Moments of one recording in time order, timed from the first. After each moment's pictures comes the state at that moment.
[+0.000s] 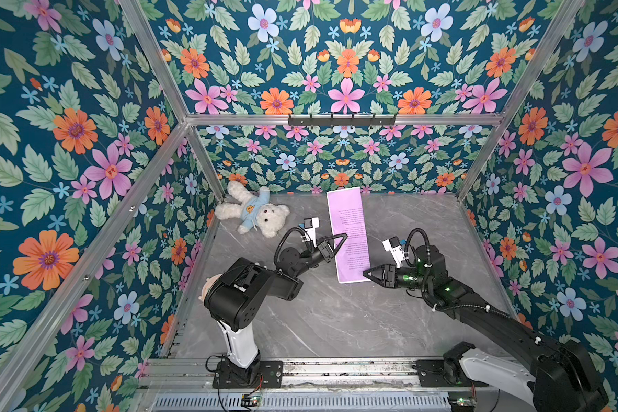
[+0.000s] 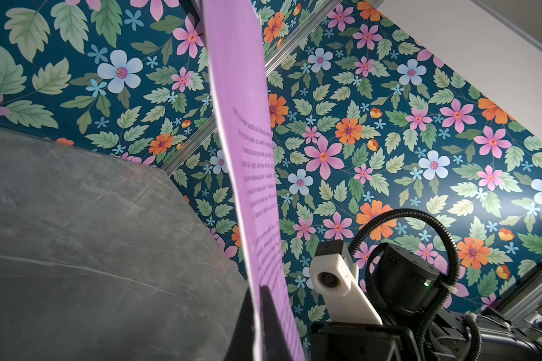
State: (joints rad) left arm -0.56 1.80 0.63 1.50 0.51 -1.01; right arm 0.48 1.08 0.59 0.08 -0.71 0.73
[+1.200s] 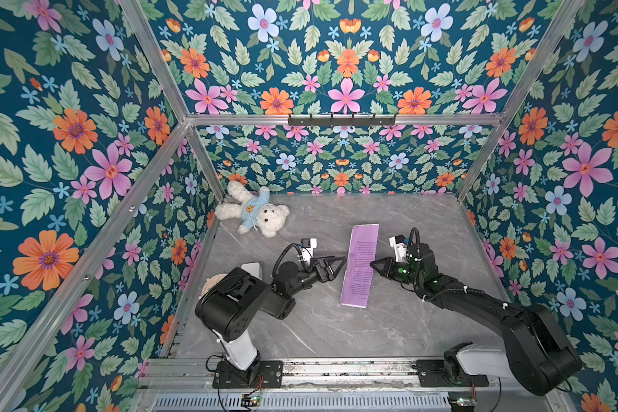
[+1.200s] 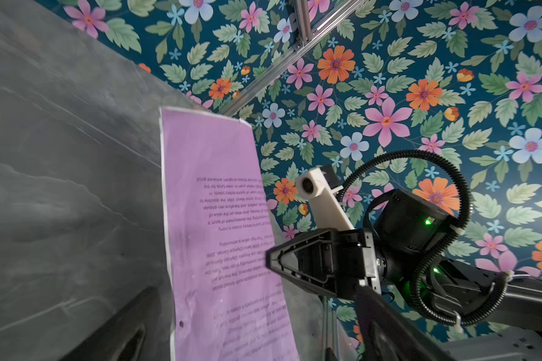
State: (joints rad) left arm -0.60 1.66 0.40 1.29 0.41 -0.88; right arm 0.40 1.33 0.55 0.23 -0.45 0.80
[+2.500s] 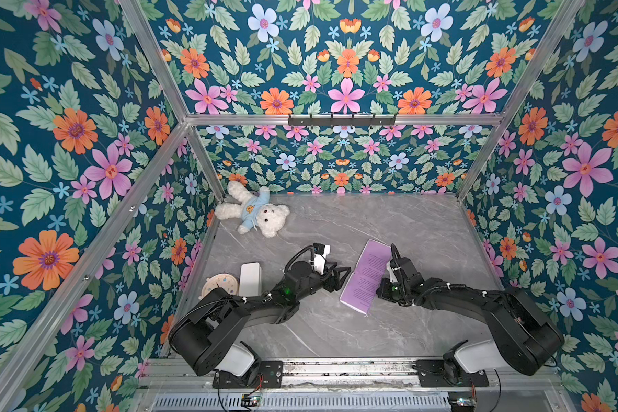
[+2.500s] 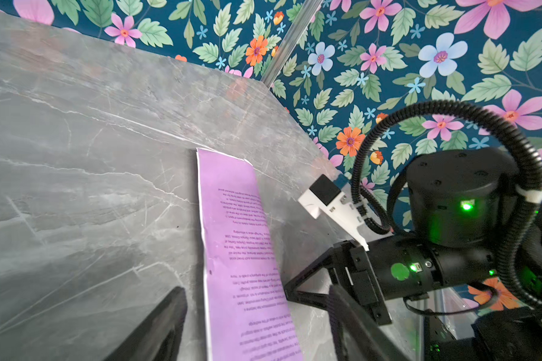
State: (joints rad) left arm -0.74 1.48 0.44 0.81 0.22 -0.51; right arm 0.54 1.47 0.55 -0.05 -0.24 0.76
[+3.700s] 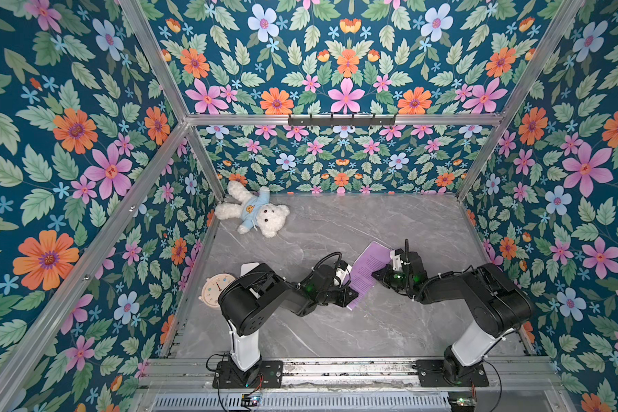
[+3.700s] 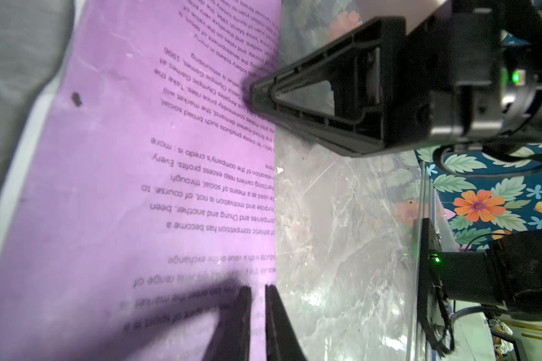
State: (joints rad) left arm -0.83 1.84 0.60 0.62 0.42 -0.58; right arm 0.32 1.71 0.51 0.50 -0.43 0.90
